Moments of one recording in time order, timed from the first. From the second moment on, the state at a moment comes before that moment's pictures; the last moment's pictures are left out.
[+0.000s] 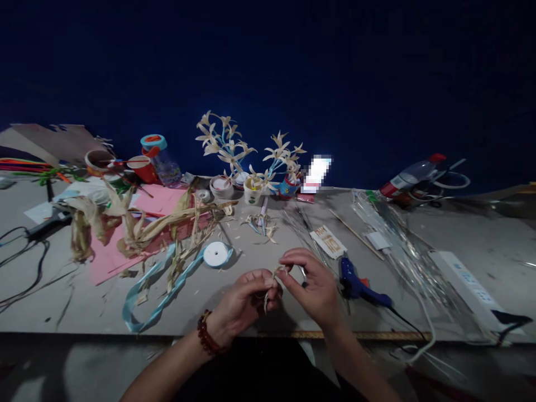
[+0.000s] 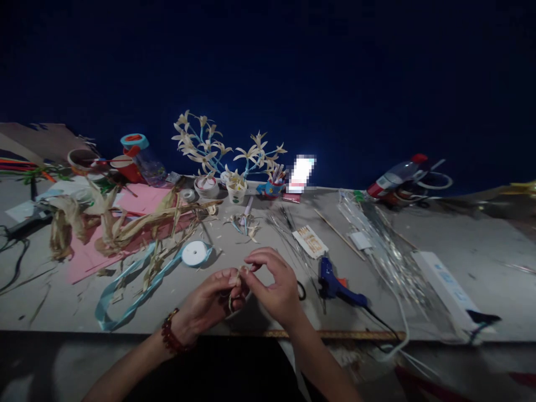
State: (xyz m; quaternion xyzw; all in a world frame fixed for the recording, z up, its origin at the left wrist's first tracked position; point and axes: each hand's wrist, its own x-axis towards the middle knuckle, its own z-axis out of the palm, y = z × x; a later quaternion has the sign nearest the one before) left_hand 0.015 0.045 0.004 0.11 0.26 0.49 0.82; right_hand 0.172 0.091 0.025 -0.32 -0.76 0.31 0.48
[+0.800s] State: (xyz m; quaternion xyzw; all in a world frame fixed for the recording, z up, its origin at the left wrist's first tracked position) left_hand 0.012 0.043 0.006 0.11 0.25 0.48 0.83; right_hand 0.175 0.096 0.040 -0.30 -0.81 0.26 0.44
